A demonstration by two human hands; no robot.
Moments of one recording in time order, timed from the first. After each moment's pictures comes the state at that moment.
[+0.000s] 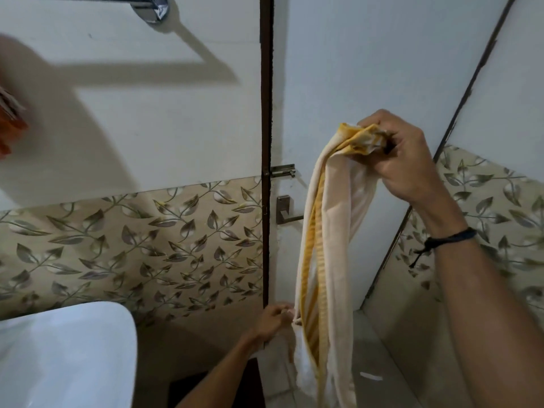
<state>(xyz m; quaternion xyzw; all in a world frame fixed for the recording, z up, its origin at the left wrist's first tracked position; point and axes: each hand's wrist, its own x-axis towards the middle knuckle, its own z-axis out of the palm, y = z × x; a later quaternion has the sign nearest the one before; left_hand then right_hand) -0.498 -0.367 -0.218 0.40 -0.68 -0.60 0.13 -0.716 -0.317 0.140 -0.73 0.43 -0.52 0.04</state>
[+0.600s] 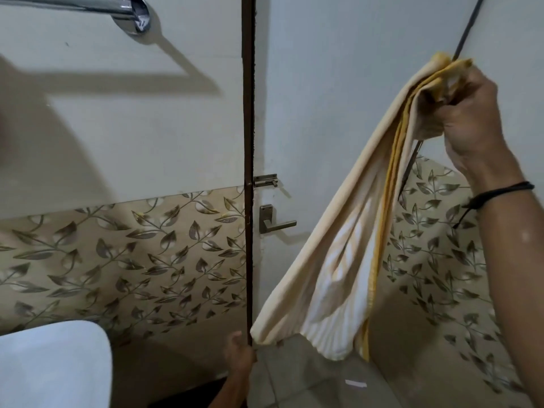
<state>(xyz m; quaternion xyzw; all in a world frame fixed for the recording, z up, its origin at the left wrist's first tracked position) -0.497 -0.348 -0.307 0.69 -0.38 -0.55 0.28 -0.795 -0.291 0.208 -0.61 0.47 -0.64 0.00</state>
